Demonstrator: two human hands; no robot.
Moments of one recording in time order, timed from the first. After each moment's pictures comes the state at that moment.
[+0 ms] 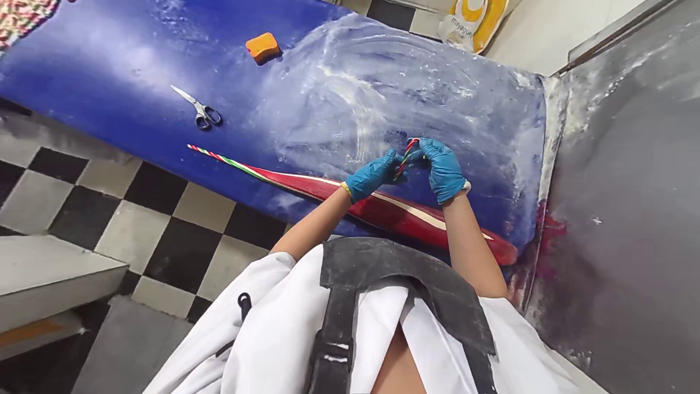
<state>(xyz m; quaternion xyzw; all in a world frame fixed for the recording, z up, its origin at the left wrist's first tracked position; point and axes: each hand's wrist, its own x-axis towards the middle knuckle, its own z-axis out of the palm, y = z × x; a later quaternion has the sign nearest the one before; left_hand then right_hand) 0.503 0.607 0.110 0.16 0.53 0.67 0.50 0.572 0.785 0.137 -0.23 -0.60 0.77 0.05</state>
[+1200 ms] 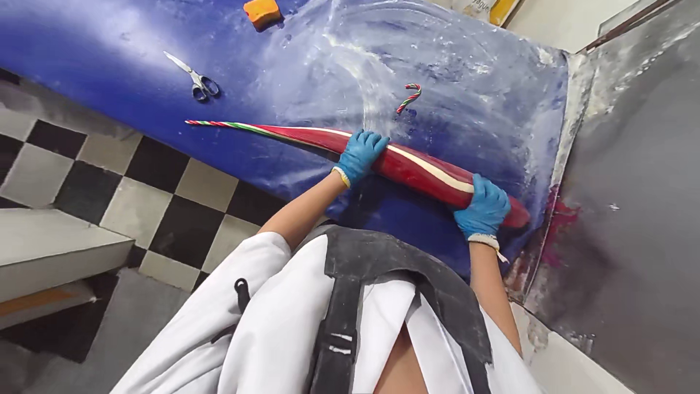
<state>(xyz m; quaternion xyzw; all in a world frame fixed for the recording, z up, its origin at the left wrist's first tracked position) 0.496 0.555 0.052 0.46 0.88 0.09 0.04 0.754 0.833 0.042 -0.27 -0.96 0.01 0.02</state>
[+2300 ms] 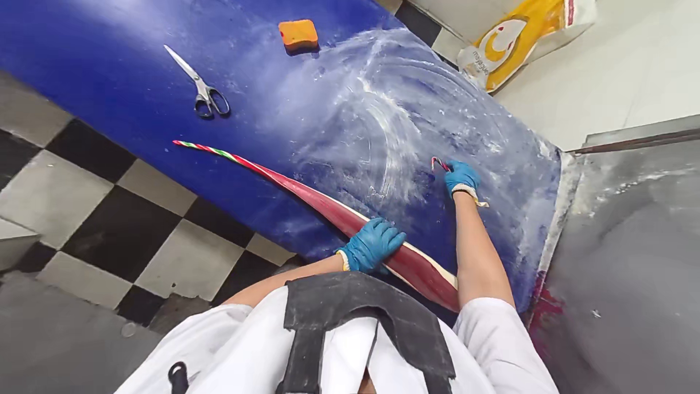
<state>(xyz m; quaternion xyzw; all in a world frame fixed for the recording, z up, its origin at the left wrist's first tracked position) 0.525 0.508 0.051 0.53 0.81 0.22 0.10 0.409 0.844 0.047 -0.31 -0.92 0.04 -0.22</state>
